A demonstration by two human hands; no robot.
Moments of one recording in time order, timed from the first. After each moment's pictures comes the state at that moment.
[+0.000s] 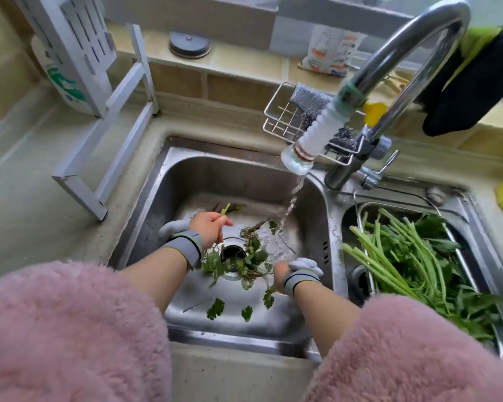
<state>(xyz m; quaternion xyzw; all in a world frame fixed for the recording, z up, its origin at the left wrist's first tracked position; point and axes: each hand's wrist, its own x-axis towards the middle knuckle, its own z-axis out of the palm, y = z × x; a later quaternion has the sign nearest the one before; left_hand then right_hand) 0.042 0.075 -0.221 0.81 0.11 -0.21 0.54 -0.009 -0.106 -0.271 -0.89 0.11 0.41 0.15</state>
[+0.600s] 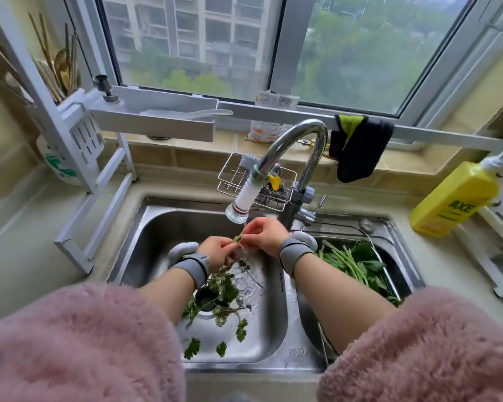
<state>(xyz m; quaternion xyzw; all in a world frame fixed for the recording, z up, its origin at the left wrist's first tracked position) 0.023 0.008 -0.109 0.83 -0.04 -0.24 0.50 0.023 -0.139 -0.082 -0.89 0.05 0.13 0.43</state>
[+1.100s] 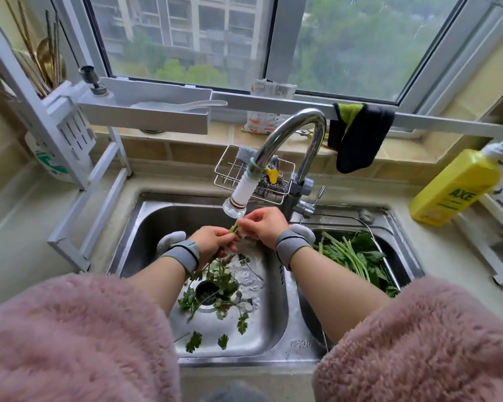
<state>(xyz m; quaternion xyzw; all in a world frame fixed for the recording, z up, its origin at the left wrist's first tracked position) 0.032 0.013 -0.101 0.70 0.02 -0.33 0.63 0.026 -0.136 -0.083 -0.86 0.10 0.07 0.49</state>
